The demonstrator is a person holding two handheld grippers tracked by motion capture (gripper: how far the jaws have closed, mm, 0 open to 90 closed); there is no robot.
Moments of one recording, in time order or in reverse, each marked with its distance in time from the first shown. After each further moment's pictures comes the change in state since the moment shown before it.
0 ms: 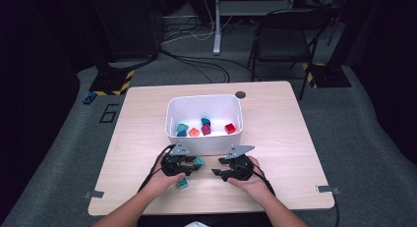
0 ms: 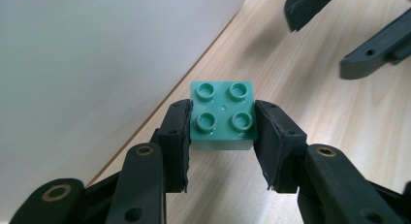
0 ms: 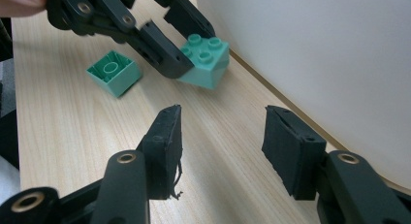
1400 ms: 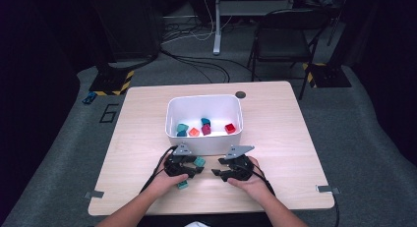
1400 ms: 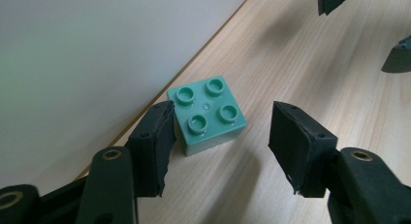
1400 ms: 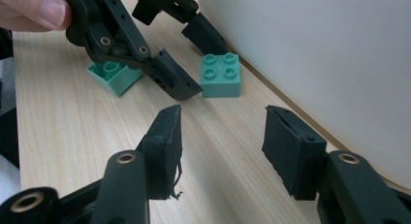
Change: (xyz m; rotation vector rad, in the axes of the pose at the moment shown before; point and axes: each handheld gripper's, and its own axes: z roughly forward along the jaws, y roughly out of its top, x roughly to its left) left arm 0.005 -0.009 0.023 0.022 -0.008 -0.036; right arm 0.000 0.000 0.000 0.001 -0.002 -0.008
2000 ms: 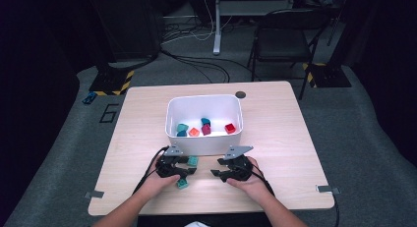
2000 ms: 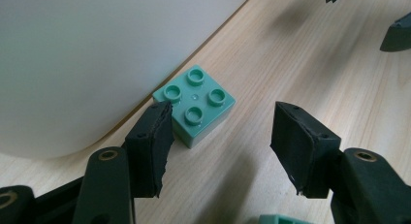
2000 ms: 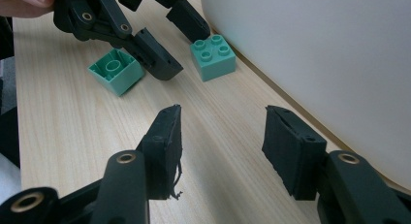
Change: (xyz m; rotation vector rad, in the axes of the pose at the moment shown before) left arm 0.009 -0.013 -0.020 -0.005 0.010 -0.042; right arm 0.002 0.000 0.002 0.005 0.004 0.004
